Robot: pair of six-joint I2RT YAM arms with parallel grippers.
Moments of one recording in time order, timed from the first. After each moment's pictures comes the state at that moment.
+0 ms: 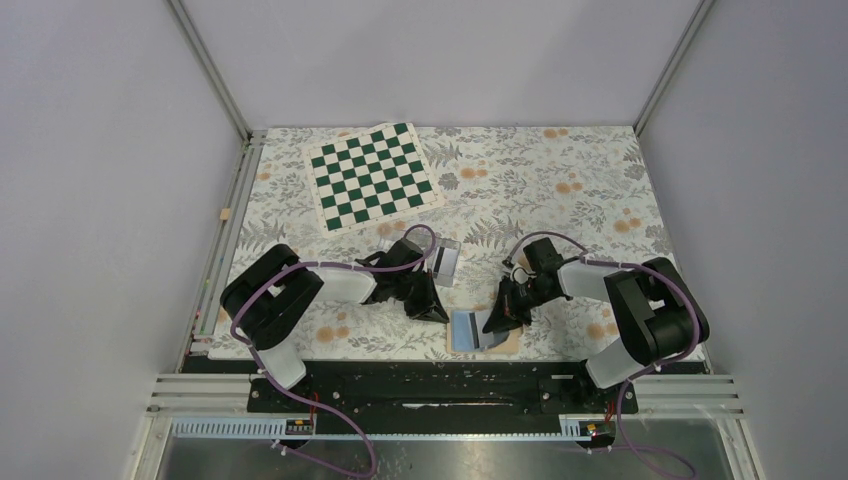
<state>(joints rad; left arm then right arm) -0.78 1.72 0.72 0.04 0.49 -1.01 0.35 1.56 0.55 -0.35 -0.83 0.56</state>
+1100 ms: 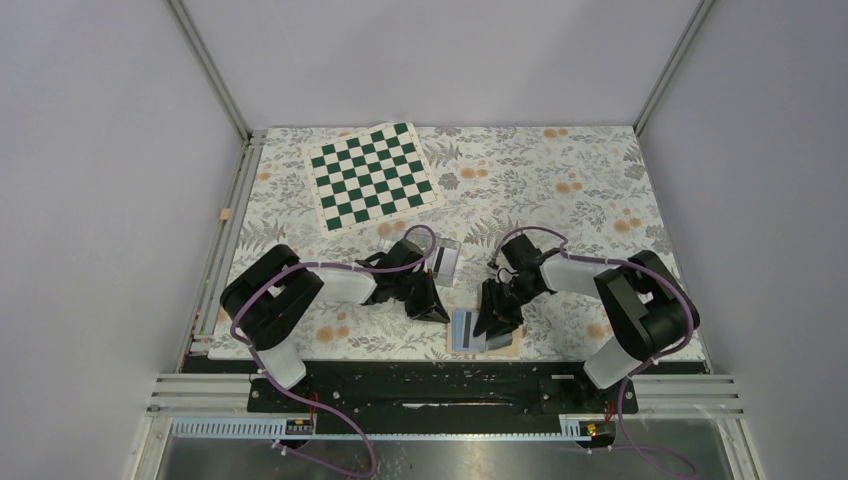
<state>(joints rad) -0.78 1.72 0.72 0.05 0.48 -1.02 0.48 1.59 0.65 -0.47 -0.69 0.58</state>
